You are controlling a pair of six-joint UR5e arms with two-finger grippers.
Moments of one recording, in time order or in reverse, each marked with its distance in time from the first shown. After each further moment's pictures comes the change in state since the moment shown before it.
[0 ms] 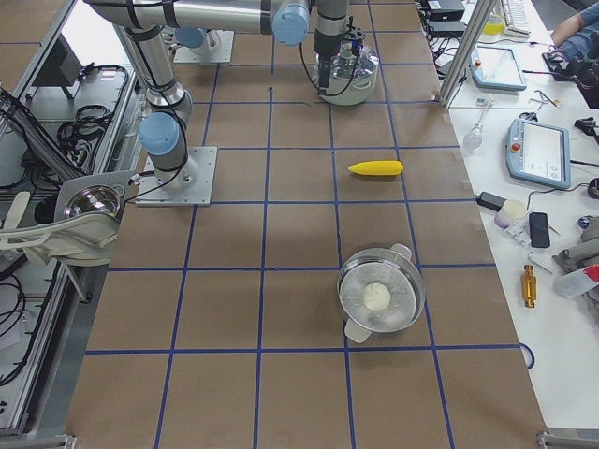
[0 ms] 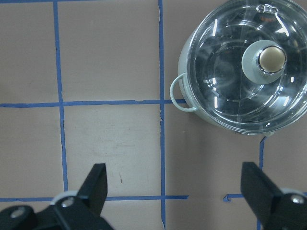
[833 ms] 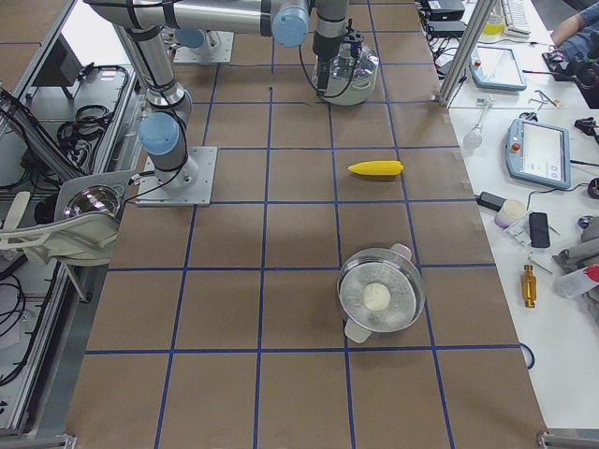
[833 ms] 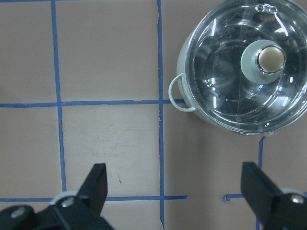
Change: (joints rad) left arm -0.001 -0.001 -0.004 0.001 -0.002 -0.002; right arm 0.000 0.000 0.011 0.000 0.003 0.000
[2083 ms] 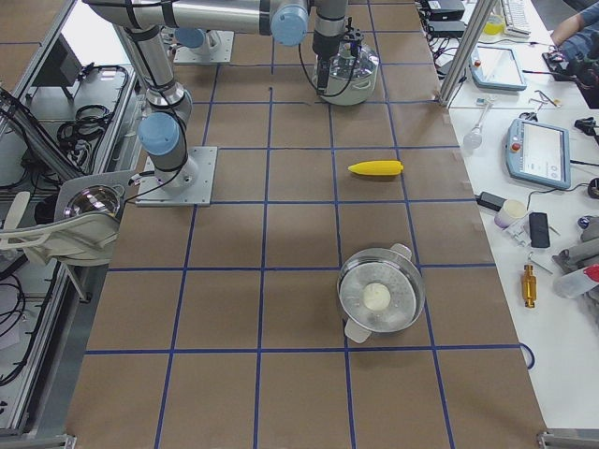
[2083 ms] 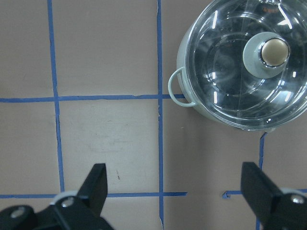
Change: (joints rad) left arm -0.002 -0.004 -0.017 -0.001 -0.001 -0.005; right arm 0.000 -0.004 -0.002 -0.001 0.001 0.003
